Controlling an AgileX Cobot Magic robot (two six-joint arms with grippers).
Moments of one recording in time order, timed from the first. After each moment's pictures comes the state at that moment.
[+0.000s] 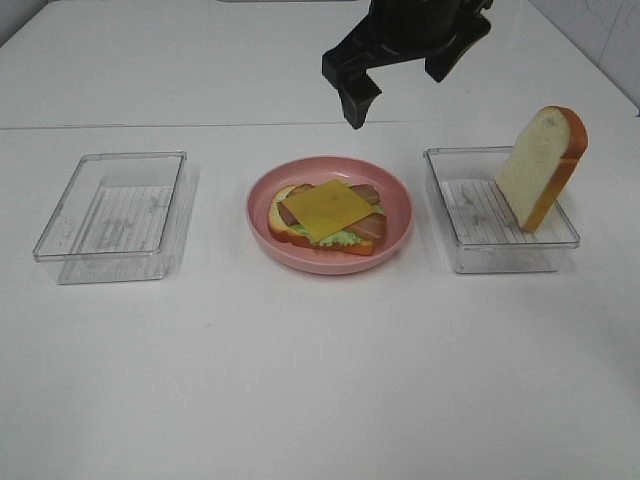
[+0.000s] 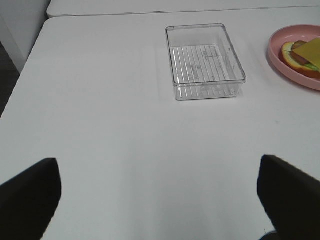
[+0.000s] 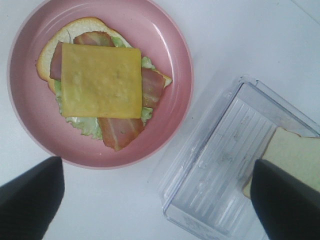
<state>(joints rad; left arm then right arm) -0.01 0.00 -0.52 0.00 1.08 -0.02 0.56 1.98 -1.83 -0.24 1.11 0.07</state>
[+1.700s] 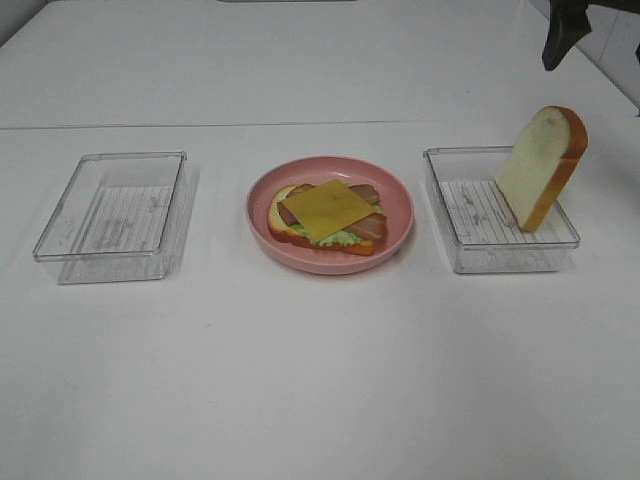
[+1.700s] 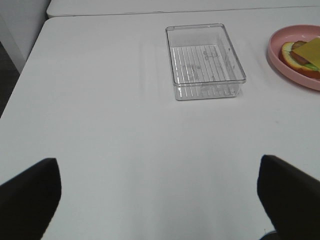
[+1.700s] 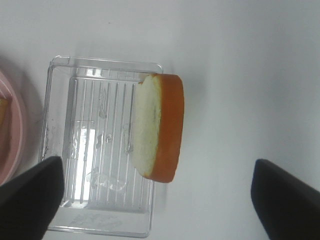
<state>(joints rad) -0.01 0.00 -0.52 0.00 1.08 -0.02 0.00 1.96 -1.83 0.00 1.09 -0.01</state>
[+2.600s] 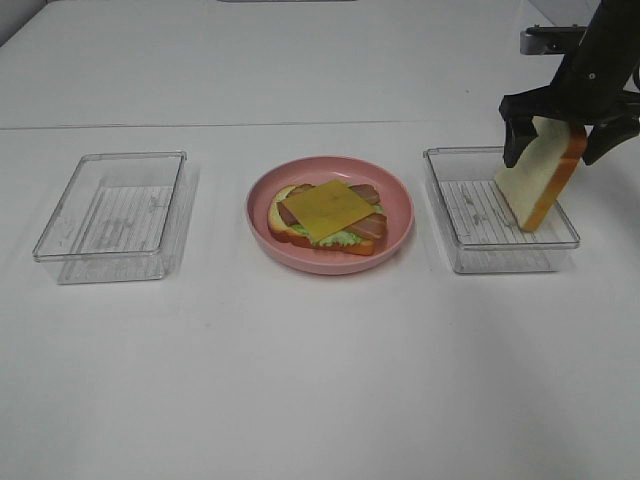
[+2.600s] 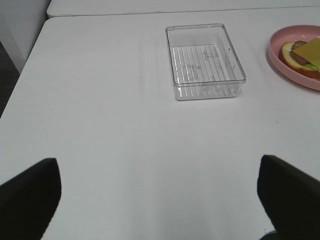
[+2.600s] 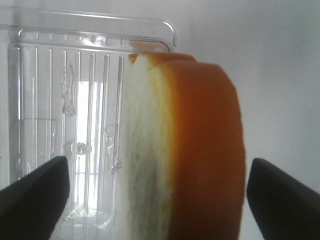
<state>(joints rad) -0.01 0.00 -0.52 0.00 1.08 -0.02 0.00 2.22 -1.83 0.00 1.02 -0.01</state>
